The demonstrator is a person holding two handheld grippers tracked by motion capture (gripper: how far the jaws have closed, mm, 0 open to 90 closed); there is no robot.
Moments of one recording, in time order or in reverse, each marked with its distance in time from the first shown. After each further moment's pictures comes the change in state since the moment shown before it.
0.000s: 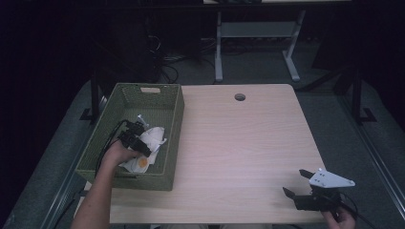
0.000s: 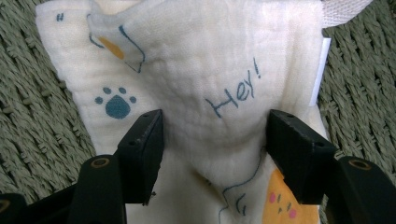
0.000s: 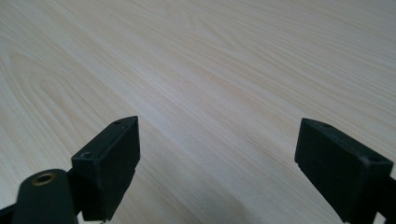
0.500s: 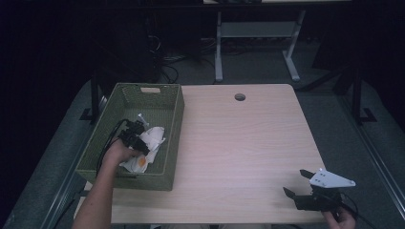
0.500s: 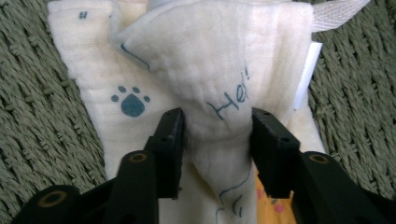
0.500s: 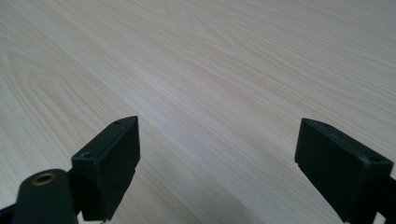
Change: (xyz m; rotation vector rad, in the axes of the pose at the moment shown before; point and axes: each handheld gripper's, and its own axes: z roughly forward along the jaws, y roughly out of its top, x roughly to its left) left arm 0.000 0.004 -0.002 0.019 -0.017 -0.012; right arm -0.001 -0.001 -0.001 0.000 -0.004 0.000
